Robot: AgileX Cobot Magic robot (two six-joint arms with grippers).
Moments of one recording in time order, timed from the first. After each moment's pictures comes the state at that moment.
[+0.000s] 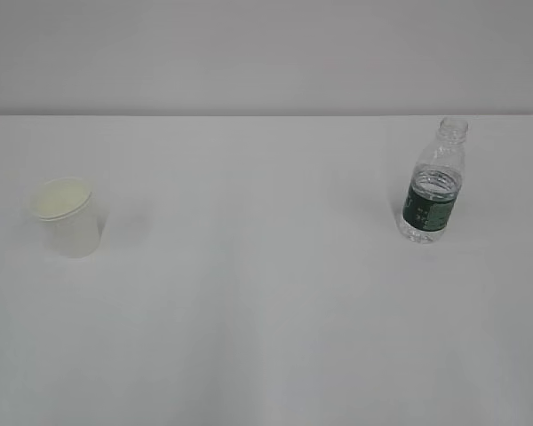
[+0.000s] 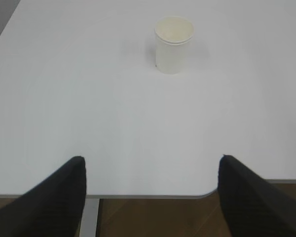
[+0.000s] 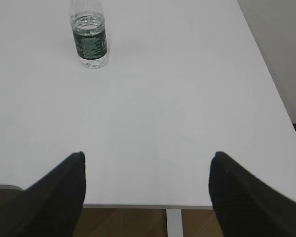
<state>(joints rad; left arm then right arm) 0.02 0.01 -0.52 -0.06 1.11 -0.05 -0.01 -0.02 -0.51 -0.07 1.14 -0.05</state>
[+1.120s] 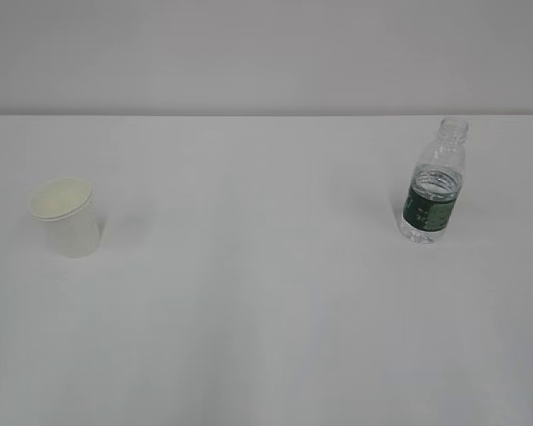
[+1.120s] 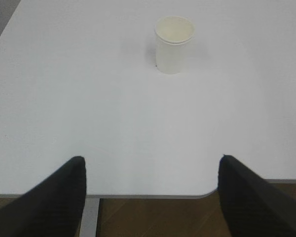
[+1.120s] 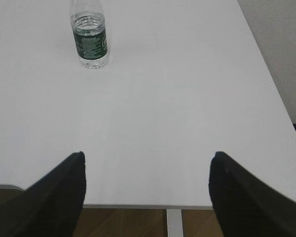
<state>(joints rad) 0.02 0.01 -0.52 -0.06 1.11 -0.05 -0.01 -0.02 -0.51 -0.07 1.14 -0.05</state>
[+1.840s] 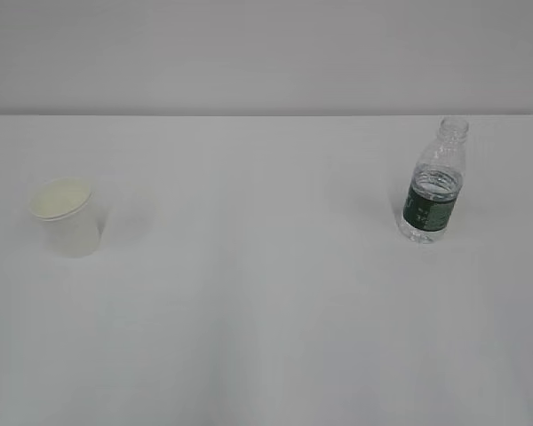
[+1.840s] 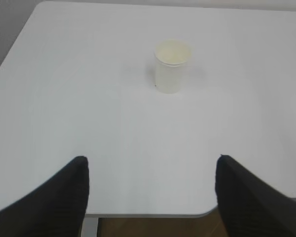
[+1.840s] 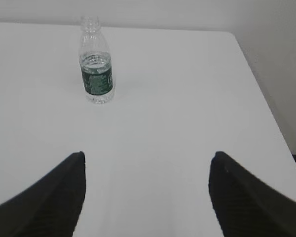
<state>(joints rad) 0.02 0.01 -0.54 -0.06 1.07 -0.05 -0.01 -0.02 -0.53 -0.06 1.04 -0.05</state>
